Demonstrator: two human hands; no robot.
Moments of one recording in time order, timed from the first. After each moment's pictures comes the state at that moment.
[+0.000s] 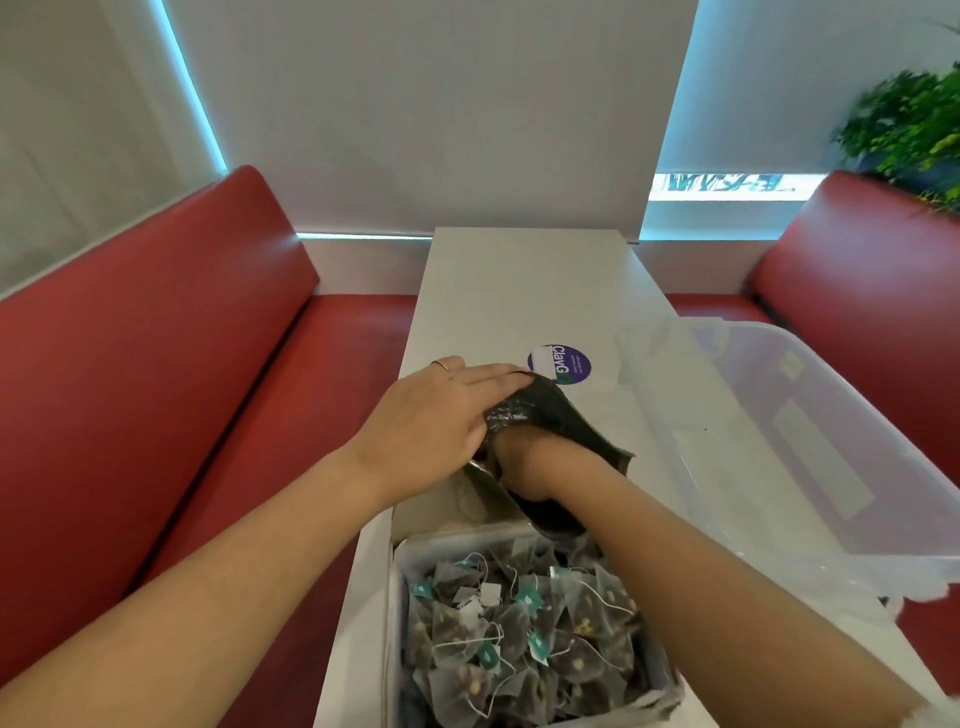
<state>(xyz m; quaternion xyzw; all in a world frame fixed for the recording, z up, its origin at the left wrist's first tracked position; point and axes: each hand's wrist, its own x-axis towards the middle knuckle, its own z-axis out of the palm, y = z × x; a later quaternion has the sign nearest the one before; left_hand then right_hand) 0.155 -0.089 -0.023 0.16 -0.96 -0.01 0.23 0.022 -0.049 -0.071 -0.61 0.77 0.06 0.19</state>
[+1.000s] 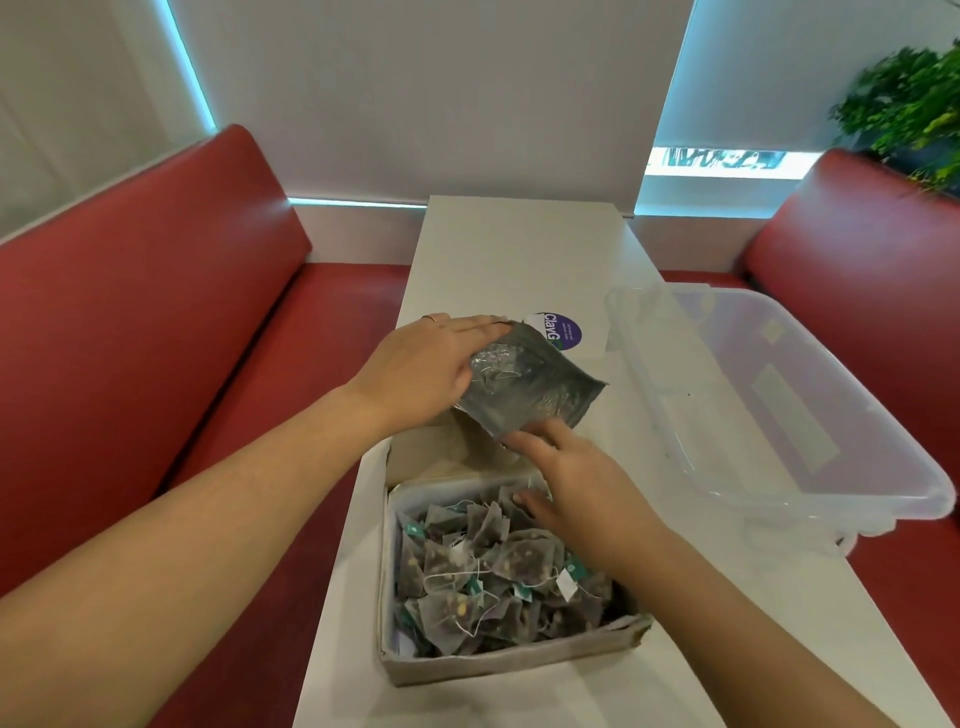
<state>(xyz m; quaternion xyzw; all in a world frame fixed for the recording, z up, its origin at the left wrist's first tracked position) 0.152 -0.102 -0.037 0.19 -0.96 -0.03 0.21 0.027 0.074 -0.088 -0.68 0.72 -0.16 -0.01</state>
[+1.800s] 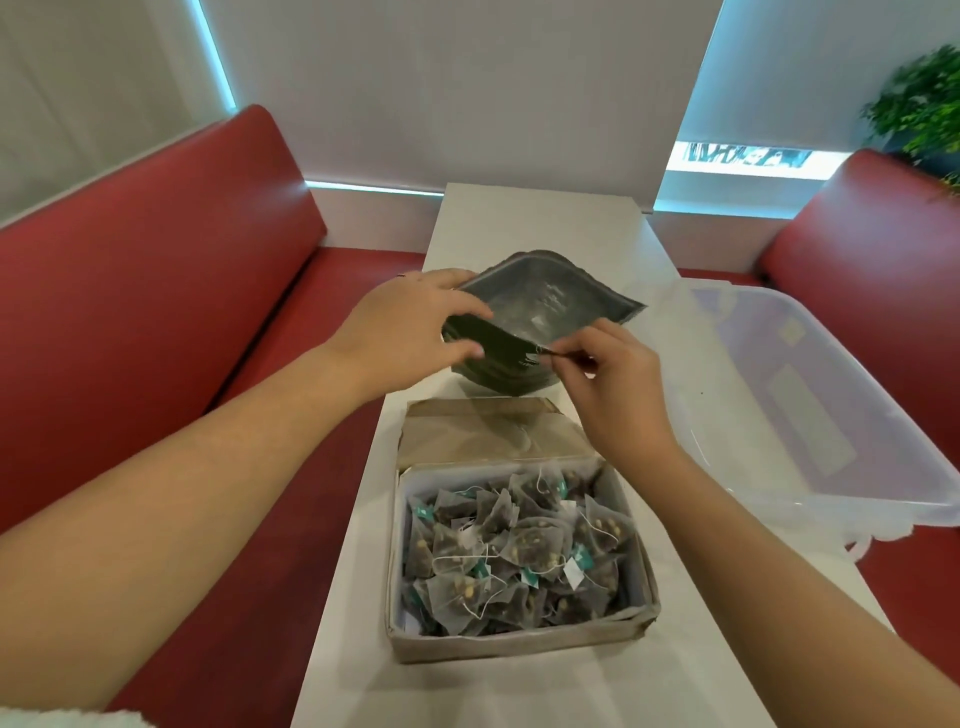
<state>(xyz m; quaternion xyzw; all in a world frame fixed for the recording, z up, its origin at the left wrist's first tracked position) 0.178 -0.107 -0.009 0.25 -0.95 -0.06 0.20 0.007 0.030 -0.048 -0.58 0.67 -0.46 -0.06</state>
